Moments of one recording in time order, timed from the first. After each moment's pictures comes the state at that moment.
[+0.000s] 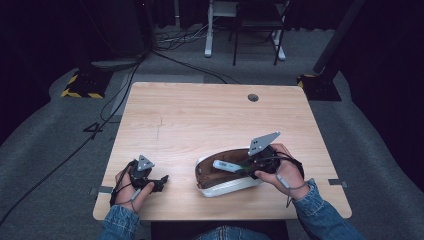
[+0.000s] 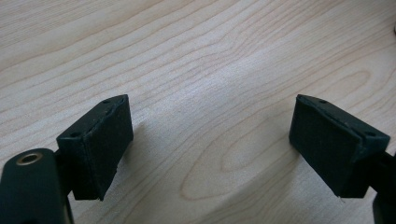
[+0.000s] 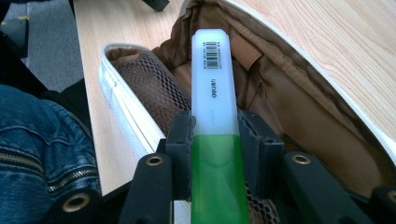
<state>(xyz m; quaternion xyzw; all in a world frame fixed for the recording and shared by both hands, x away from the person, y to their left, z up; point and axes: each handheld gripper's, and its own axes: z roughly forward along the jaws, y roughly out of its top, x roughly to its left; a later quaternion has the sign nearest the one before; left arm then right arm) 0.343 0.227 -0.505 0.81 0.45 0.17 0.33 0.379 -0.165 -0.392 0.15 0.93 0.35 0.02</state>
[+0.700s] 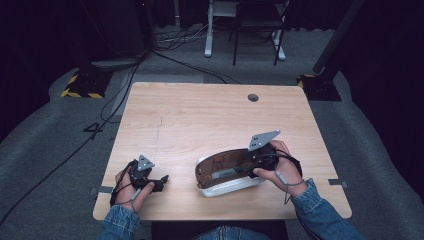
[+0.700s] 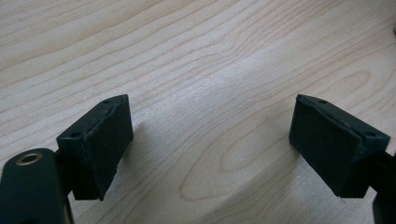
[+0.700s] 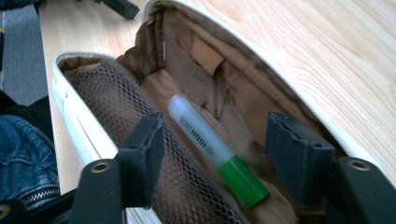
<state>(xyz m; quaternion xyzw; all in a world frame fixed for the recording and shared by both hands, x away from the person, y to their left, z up) 0.343 0.227 -0.504 0.81 0.45 0.17 0.33 0.394 -0.168 -0.404 0.17 0.91 0.36 0.05</state>
